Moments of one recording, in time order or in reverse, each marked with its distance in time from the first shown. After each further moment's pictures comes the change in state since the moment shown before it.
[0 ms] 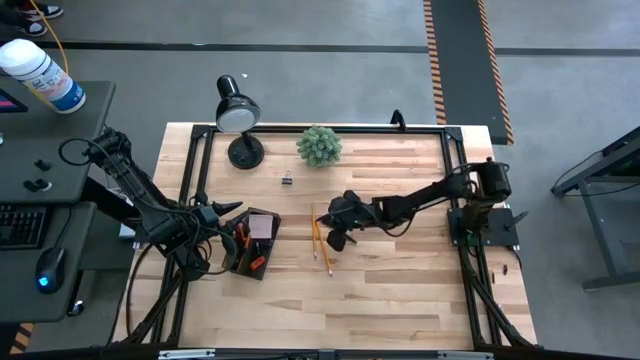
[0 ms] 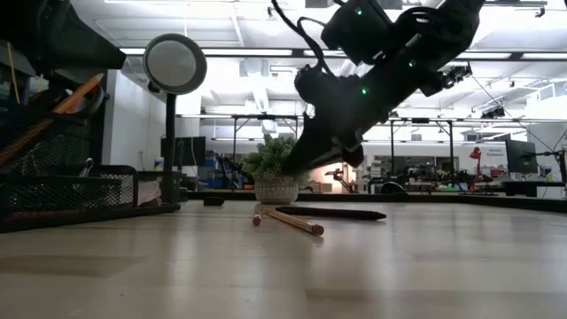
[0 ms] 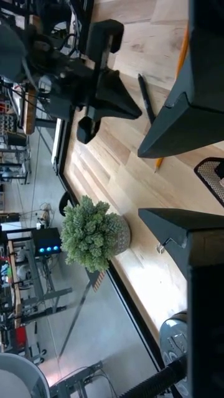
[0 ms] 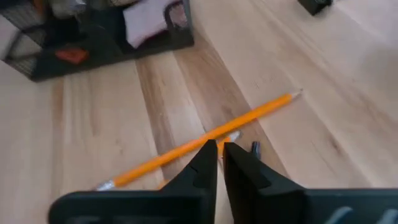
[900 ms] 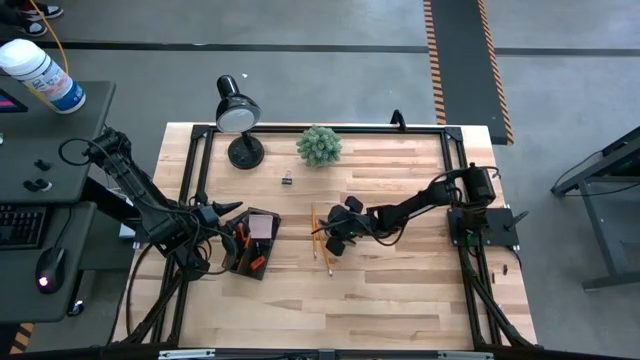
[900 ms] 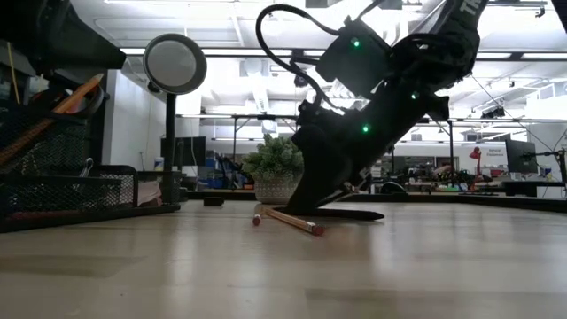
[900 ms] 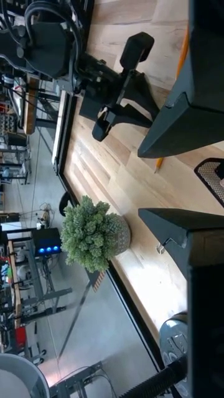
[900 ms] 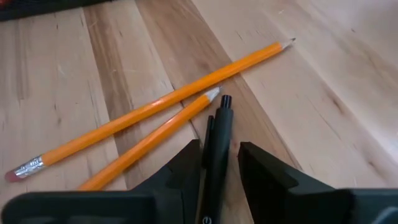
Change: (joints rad) left arm 0.000 0.000 0.000 0.002 0.000 0.000; right arm 0.034 0.142 0.004 0.007 0.130 0.019
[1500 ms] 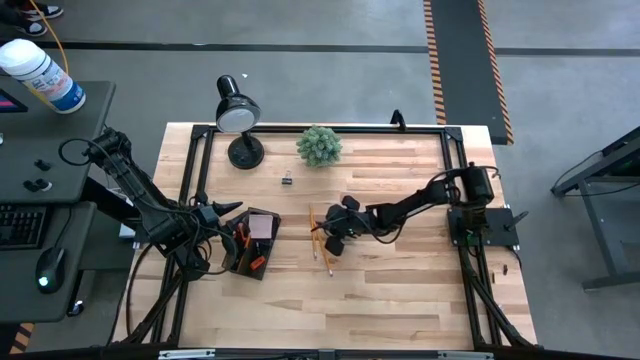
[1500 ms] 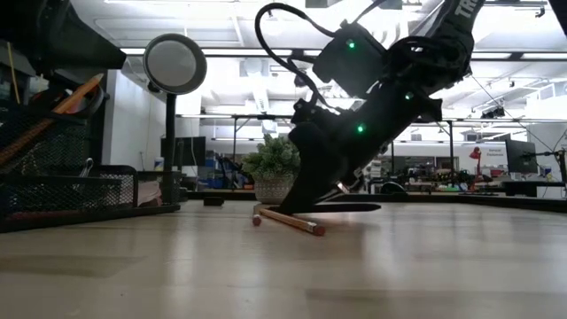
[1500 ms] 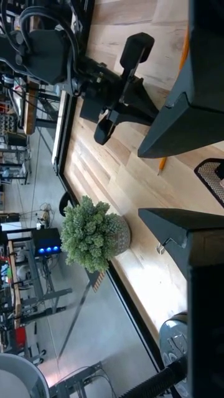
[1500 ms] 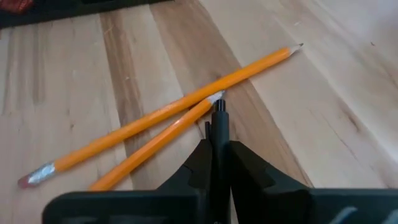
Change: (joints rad) left arm 0.000 0.000 0.000 0.002 0.000 0.000; right arm -0.010 0.010 0.000 -0.003 -0.043 -0.060
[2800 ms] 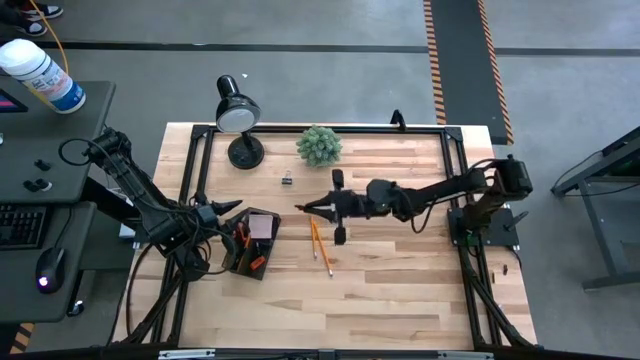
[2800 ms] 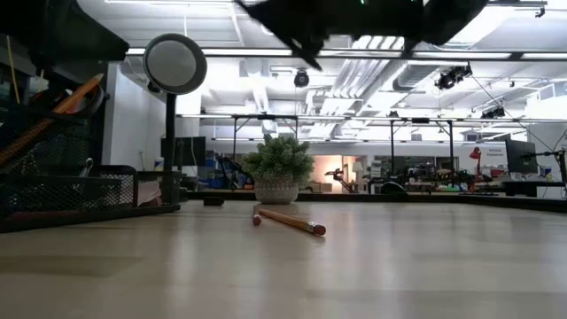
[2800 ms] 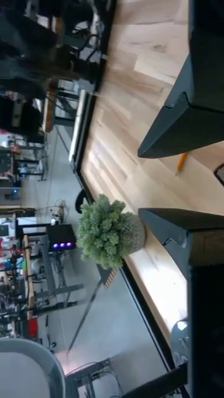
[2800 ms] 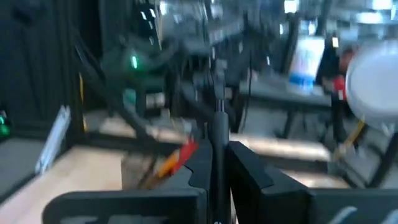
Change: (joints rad) left arm 0.000 0.000 0.000 0.056 -0.072 0.024; right arm -0.038 -0.312 0.005 0.536 -0.249 -0.493
